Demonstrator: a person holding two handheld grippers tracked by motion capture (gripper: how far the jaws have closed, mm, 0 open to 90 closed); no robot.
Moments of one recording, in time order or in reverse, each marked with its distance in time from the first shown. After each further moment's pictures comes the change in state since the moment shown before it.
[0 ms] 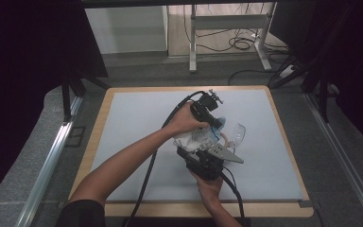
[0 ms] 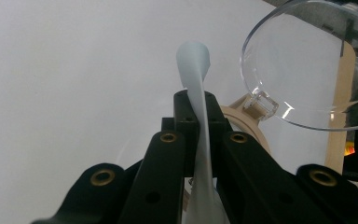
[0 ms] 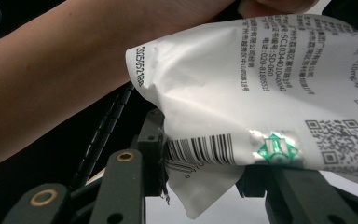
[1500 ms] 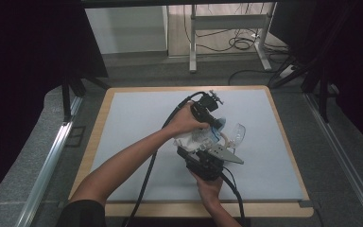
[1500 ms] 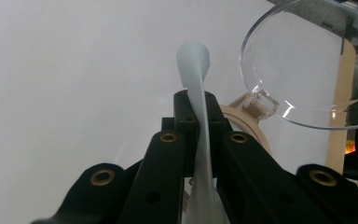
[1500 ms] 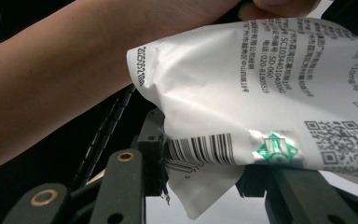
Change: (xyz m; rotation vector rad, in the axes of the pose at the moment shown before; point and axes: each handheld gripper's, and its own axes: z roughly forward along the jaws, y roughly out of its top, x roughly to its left) left arm 0.000 0.000 0.002 0.002 -0.002 0.006; right arm 0.001 -0.001 -0.001 -0.009 -0.006 0.003
